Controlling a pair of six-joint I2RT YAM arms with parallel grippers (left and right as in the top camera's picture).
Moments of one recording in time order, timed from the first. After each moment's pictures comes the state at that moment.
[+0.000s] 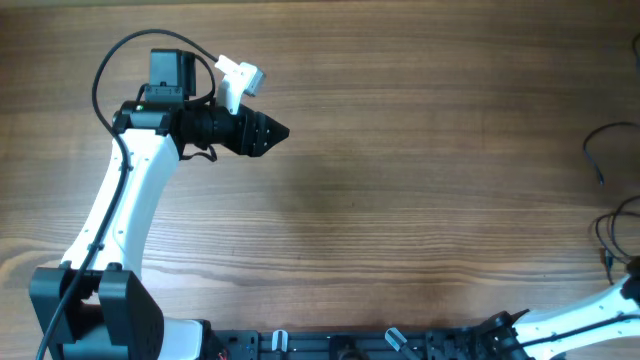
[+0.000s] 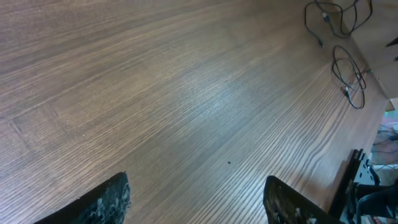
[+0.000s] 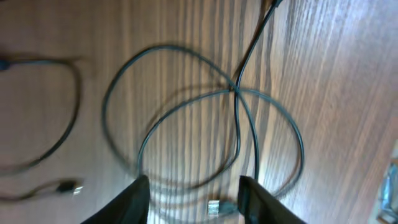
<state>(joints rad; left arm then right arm) -0.06 1.59 1.27 -0.77 0.75 0.27 -1.02 1.98 1.74 -1.18 0.12 0.46</state>
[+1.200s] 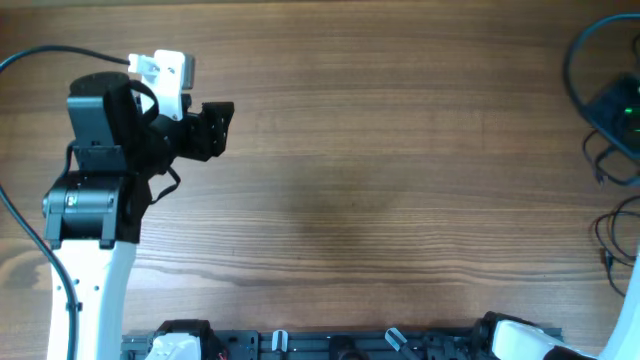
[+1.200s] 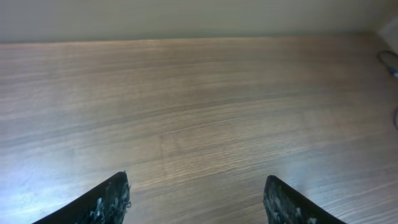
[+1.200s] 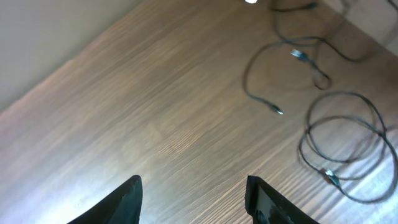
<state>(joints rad) -0.02 1.14 1.27 -0.77 0.31 0.00 -0.23 1.36 1.74 -1.27 0.18 0.40</state>
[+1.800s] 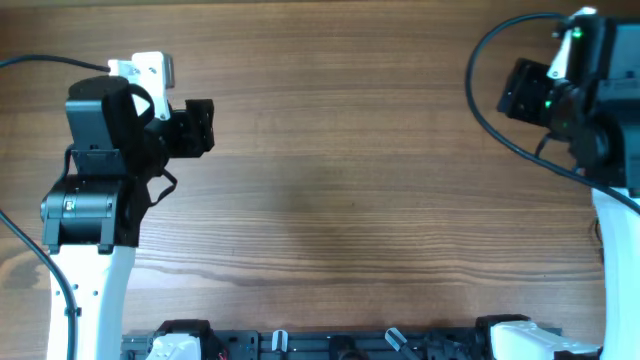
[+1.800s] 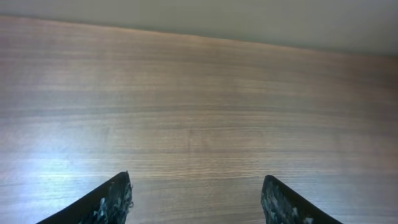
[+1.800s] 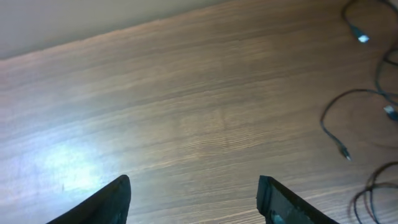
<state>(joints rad) -0.02 1.13 1.27 -0.79 0.14 -0.12 0.08 1.38 1.74 -1.21 0.16 0.27</state>
